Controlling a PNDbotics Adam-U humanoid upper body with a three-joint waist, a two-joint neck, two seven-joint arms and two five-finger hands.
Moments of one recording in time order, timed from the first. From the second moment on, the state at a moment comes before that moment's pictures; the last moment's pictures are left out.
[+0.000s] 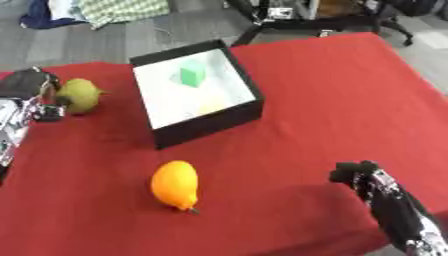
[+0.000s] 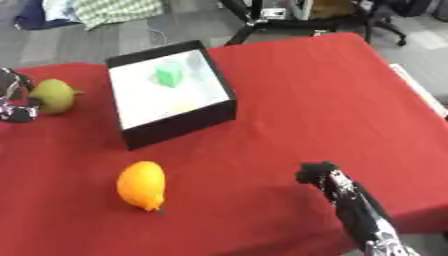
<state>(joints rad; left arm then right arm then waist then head) -0.77 0.54 -0.16 -0.84 -1.02 0.11 -0.02 0.17 -0.05 -0.03 -1.84 0.05 0.01 0.41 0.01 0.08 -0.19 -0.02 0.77</state>
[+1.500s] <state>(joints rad) -0.88 0.39 -0.39 -1.09 -0.97 -0.06 -0.26 0.18 -0.05 -0.02 -1.84 0.05 0.00 0.41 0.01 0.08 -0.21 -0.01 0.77</state>
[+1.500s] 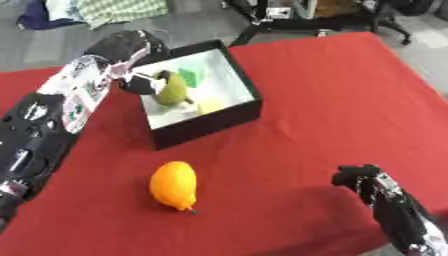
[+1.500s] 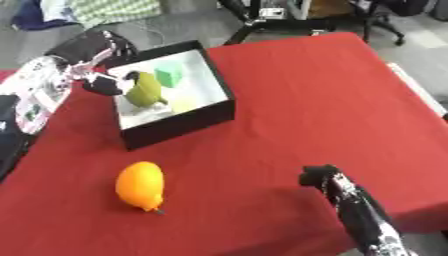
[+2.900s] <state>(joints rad) -0.23 0.63 -0.11 -1.96 -0.34 0.13 -0.06 0.18 -0.08 -0.03 -1.84 0.05 -0.05 0.41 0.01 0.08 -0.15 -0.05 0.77</state>
